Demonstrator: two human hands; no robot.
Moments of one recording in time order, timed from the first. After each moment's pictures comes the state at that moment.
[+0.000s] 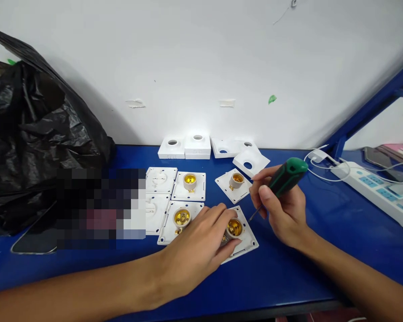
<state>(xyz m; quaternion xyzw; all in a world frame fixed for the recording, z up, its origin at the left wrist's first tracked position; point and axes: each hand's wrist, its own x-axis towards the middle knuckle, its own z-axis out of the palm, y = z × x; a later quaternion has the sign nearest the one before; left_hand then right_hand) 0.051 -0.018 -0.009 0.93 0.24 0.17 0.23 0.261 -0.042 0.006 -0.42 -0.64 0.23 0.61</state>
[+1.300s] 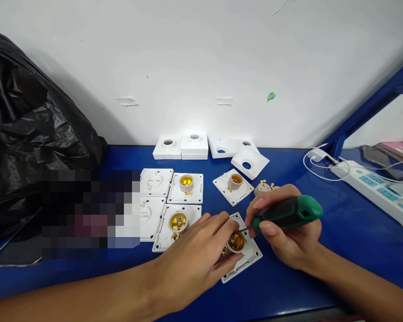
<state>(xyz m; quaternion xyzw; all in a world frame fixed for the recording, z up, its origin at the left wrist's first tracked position) 0.050 -0.015 -0.008 0.93 0.19 0.20 0.23 0.259 -0.059 0.002 -0.35 -0.68 0.25 0.59</state>
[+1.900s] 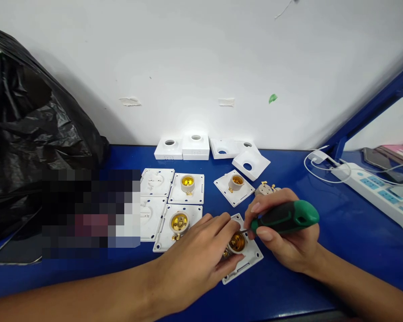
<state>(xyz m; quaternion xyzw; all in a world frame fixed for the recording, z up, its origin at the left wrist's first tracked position) 0.051 -0.016 -0.006 0.93 0.19 0.19 0.24 0.260 -0.059 0.002 -0.35 -0.69 0.28 0.57</state>
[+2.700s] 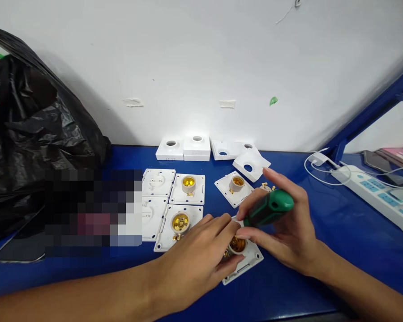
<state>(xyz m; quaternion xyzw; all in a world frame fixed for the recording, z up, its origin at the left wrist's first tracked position) 0.051 -0.015 -0.006 0.93 0.19 0.17 0.28 0.256 -0.054 0.014 -0.32 -0.75 0.23 0.54</state>
